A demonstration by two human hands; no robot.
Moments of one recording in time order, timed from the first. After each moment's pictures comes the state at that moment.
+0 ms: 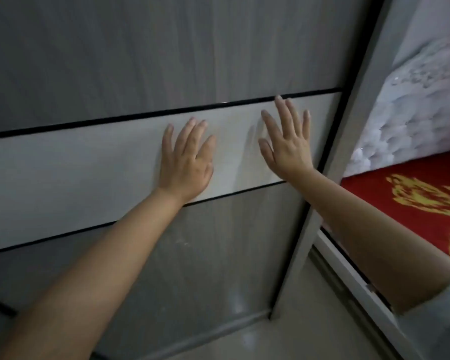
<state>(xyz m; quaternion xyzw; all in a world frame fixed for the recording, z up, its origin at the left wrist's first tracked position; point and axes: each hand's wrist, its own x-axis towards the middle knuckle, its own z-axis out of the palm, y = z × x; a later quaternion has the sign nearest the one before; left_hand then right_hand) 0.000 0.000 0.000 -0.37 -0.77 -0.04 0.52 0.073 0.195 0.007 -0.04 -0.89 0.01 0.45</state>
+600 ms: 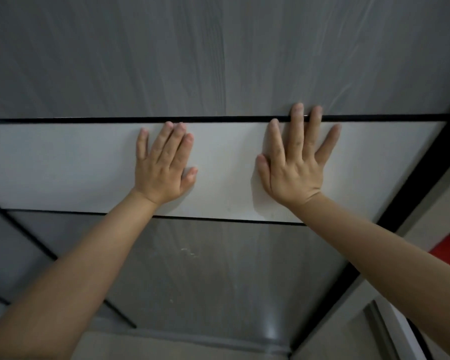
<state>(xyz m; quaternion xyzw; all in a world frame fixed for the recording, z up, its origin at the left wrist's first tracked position) -0.060 -0.035 -0.027 -0.27 -0.72 0.12 0.63 -0.010 0.199 -0.009 0.06 -0.79 -0.08 0.60</state>
